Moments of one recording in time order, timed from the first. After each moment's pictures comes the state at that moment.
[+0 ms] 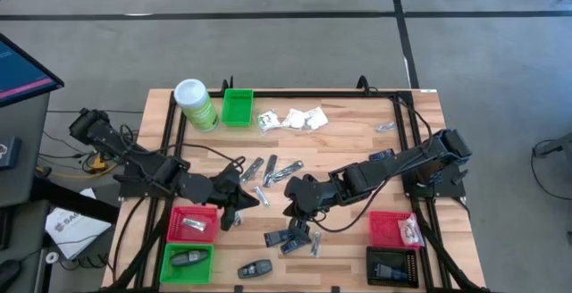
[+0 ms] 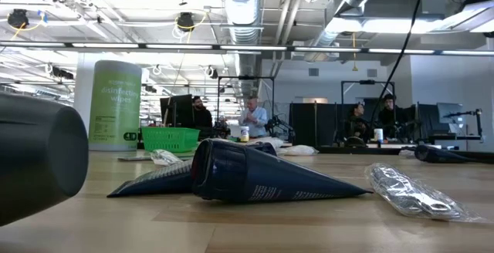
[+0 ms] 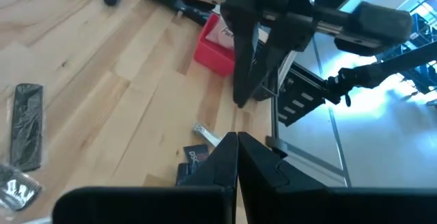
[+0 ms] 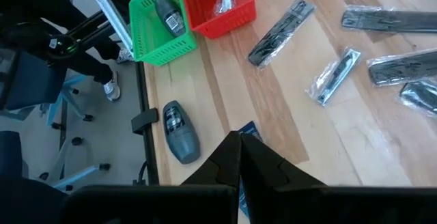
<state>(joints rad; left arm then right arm) -0.50 1.18 0.92 -0.19 -0.37 -0.73 0.37 1.77 1.57 -0.57 0.11 0.73</state>
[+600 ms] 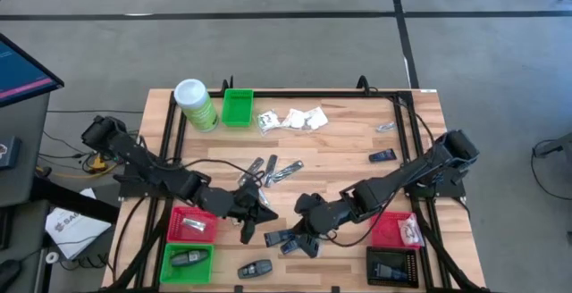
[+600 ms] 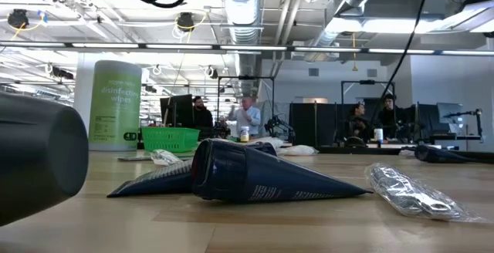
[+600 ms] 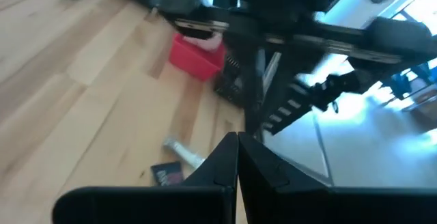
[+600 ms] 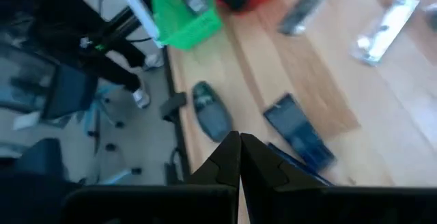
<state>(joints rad) -0.50 1.41 0.92 0.12 -0.34 -0.73 0.48 1.71 1.35 -0.34 0.16 0.89</state>
